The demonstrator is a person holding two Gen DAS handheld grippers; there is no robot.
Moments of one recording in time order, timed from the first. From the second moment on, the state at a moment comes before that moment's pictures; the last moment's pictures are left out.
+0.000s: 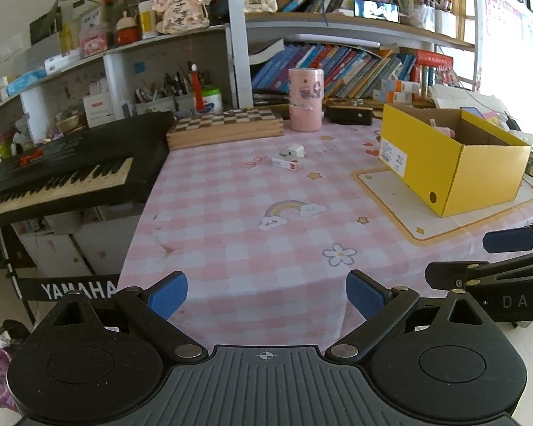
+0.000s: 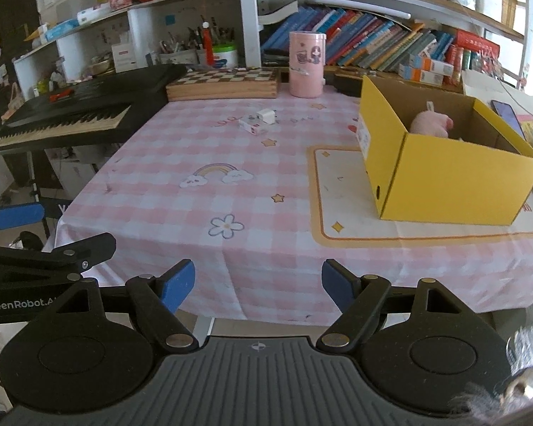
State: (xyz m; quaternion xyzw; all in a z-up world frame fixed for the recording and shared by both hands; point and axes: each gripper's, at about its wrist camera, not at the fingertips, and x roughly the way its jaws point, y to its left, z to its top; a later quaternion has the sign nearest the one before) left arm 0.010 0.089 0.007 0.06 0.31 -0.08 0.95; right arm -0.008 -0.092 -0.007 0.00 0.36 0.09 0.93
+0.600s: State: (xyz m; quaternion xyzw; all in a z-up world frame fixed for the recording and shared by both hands) left arm 0.040 0.093 0.002 0.06 0.31 -0.05 0.95; right arm 0.029 -0.084 -0.008 -0.01 0.35 0.11 0.93
